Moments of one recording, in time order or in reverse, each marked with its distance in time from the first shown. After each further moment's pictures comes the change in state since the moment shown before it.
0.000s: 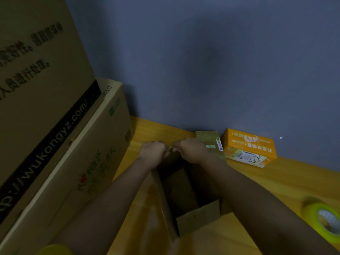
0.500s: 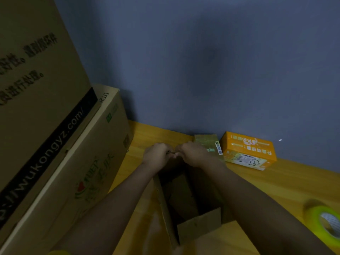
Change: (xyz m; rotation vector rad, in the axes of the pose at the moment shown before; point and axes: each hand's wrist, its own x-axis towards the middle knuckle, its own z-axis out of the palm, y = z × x) left_hand 0.014 0.011 0.004 -0.336 0.106 -0.065; right_hand -0.001 0.010 -0.005 0.078 -0.059 0.091
